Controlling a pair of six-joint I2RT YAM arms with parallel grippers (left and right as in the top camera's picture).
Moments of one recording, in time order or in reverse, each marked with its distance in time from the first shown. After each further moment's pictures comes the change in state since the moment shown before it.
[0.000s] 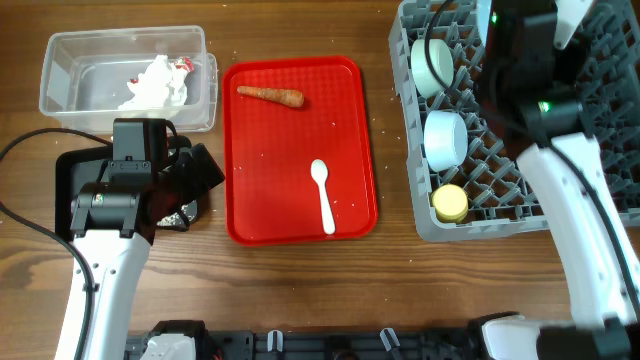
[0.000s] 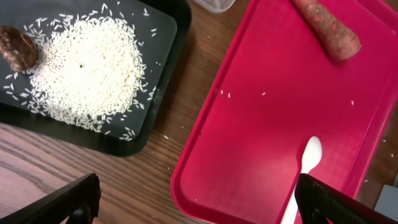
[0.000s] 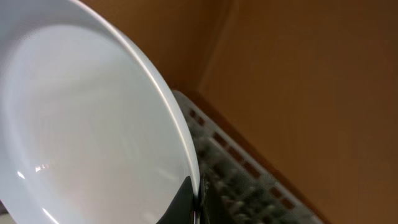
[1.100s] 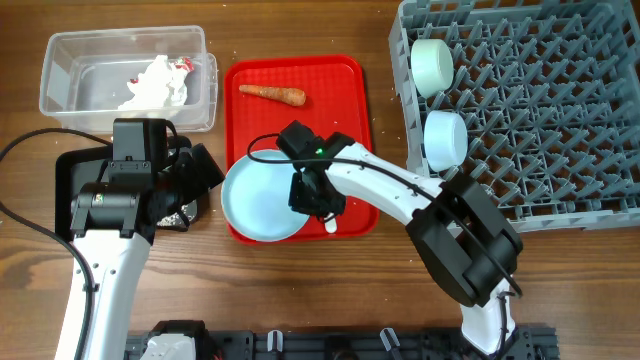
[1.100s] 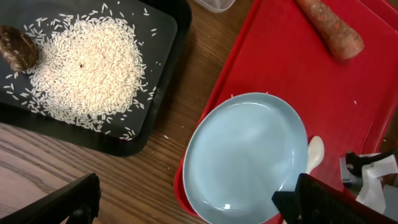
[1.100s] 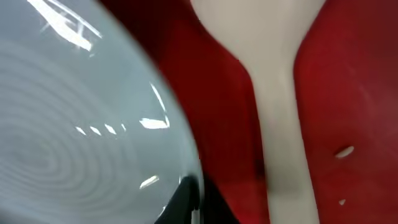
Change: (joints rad) left arm 0.000 0.000 0.000 0.000 0.000 0.000; right arm 0.592 0.525 -0.112 -0.289 -1.195 0.833
